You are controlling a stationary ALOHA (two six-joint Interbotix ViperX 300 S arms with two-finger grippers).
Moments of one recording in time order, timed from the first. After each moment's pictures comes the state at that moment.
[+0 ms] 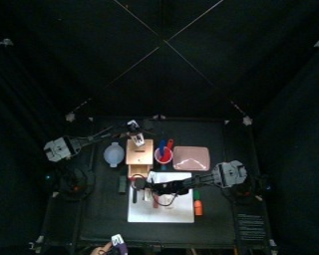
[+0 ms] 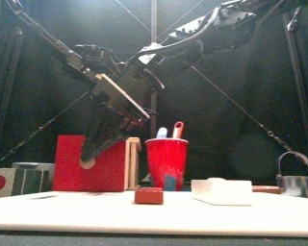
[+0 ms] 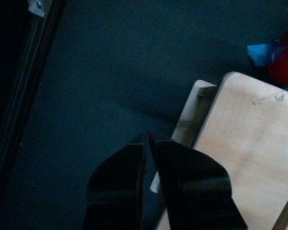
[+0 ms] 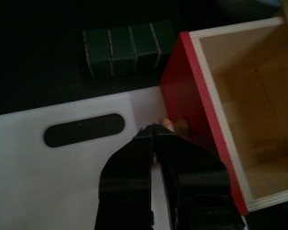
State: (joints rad) left arm 0.60 0.13 0.32 0.05 0.66 0.20; right arm 0.08 0.43 0.13 -0.97 0.35 1.07
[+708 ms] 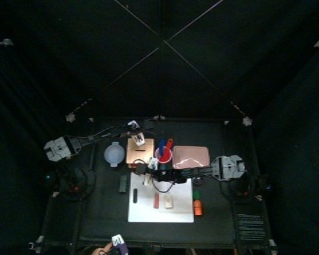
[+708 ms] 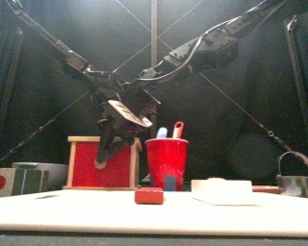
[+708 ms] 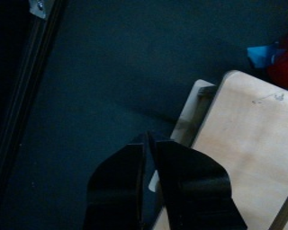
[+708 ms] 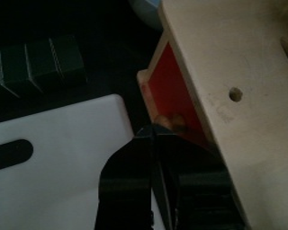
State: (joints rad) left arm 0.60 0.13 0.32 0.05 0.66 0.19; right arm -0.04 0.43 0.13 -1.05 0.36 1.07
